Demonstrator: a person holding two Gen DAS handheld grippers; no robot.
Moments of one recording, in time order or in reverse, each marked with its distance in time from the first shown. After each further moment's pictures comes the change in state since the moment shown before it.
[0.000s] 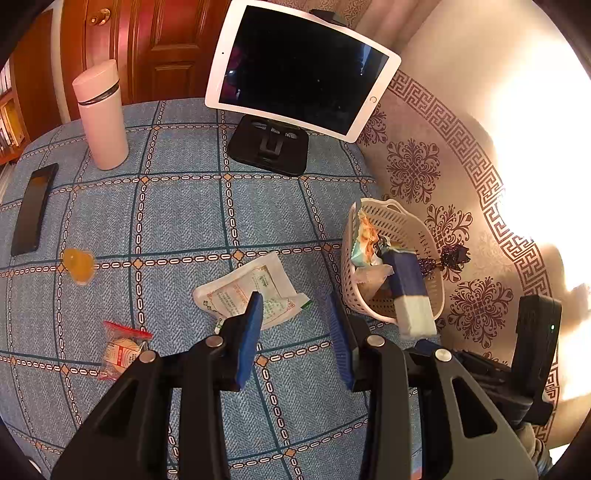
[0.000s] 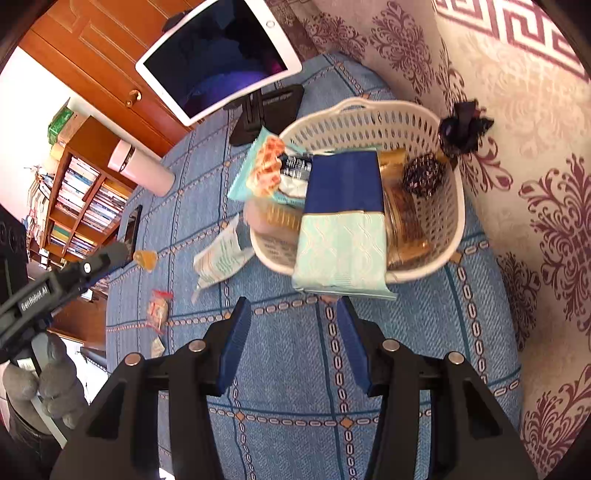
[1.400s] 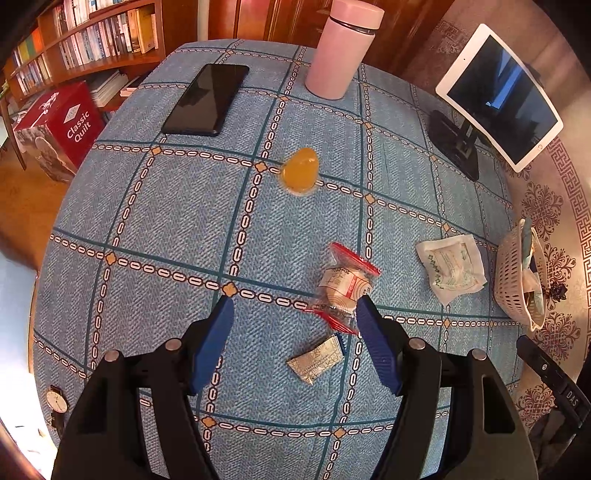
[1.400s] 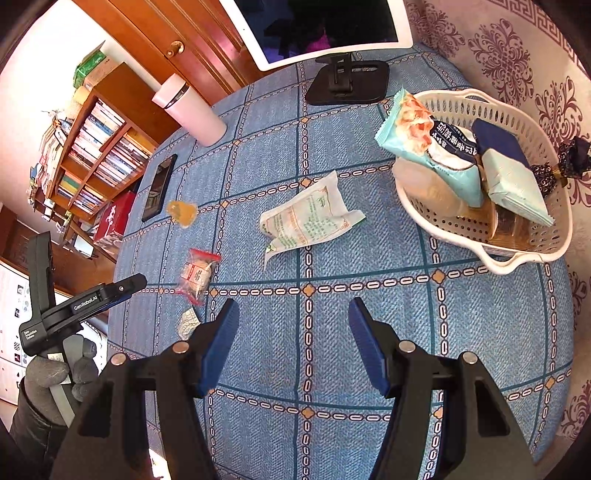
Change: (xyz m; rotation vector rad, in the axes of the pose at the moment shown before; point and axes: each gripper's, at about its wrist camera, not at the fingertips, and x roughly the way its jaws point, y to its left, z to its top) left arm -0.032 0.179 -0.075 -0.327 0.070 0.281; right arm 0.038 0.101 -0.035 -0.156 0.095 0.015
